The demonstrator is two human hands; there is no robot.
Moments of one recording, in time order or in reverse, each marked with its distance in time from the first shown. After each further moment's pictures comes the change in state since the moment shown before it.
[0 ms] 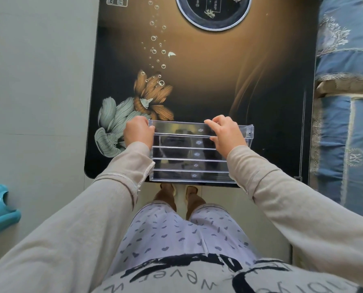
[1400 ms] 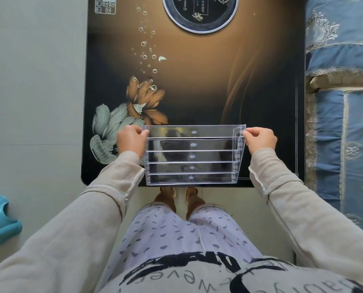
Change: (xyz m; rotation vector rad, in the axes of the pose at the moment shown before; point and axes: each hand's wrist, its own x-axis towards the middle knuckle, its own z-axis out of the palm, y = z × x) left_hand -0.005 -0.003 0.000 -0.158 -0.043 0.004; right_hand -0.025 0.056 -0.025 0.605 0.192 0.822
